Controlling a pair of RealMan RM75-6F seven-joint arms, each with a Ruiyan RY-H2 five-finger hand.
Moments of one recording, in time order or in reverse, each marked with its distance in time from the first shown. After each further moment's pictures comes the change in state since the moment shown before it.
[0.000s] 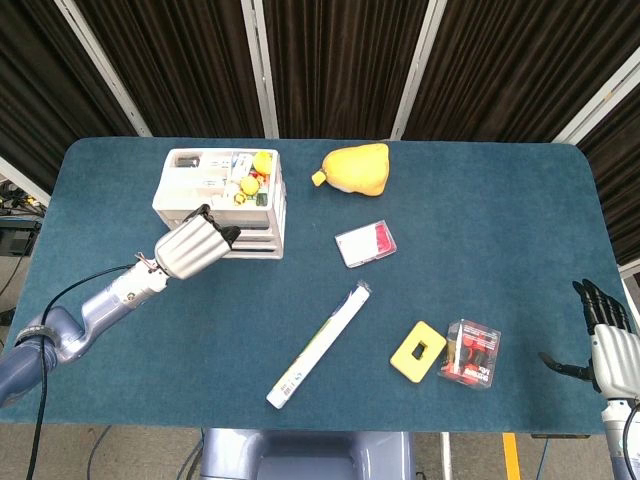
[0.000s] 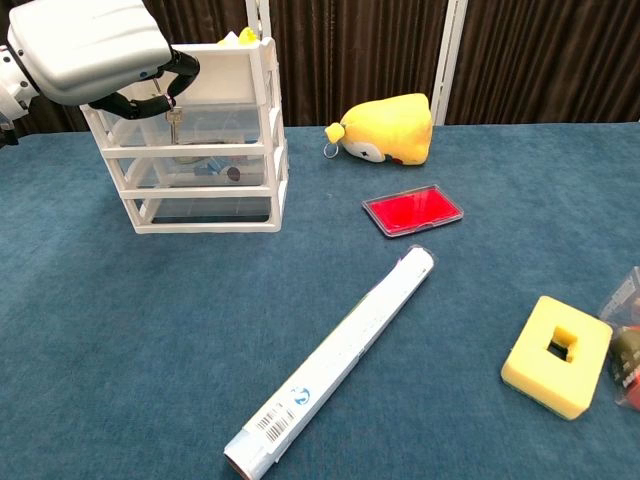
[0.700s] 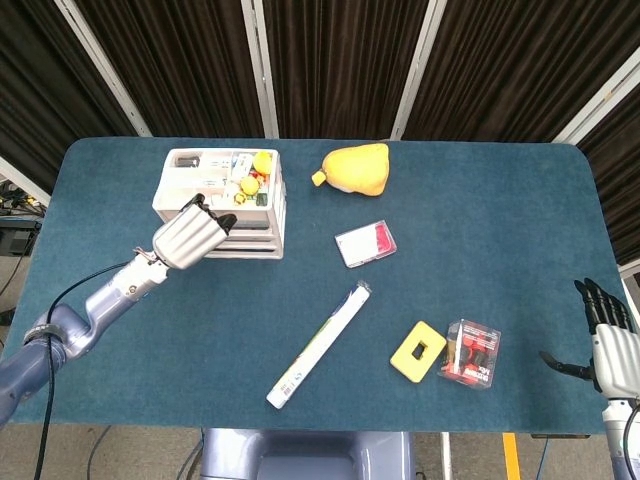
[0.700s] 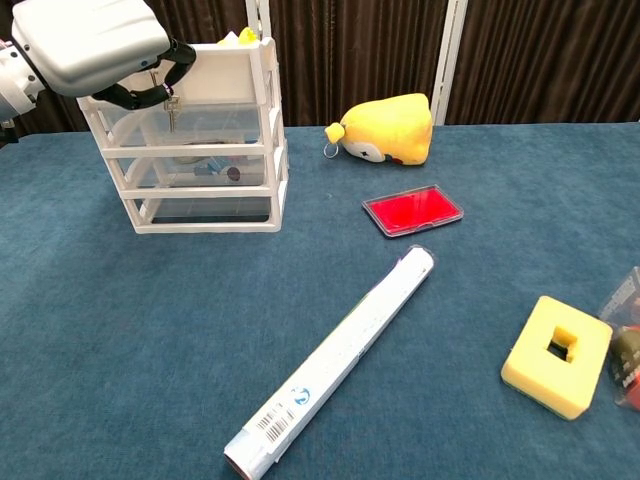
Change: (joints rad) left arm -0.005 -0.058 -0.013 0.102 -0.048 0.007 -0.028; right arm -0.003 -0.003 0.004 0.002 0.001 0.009 0.000
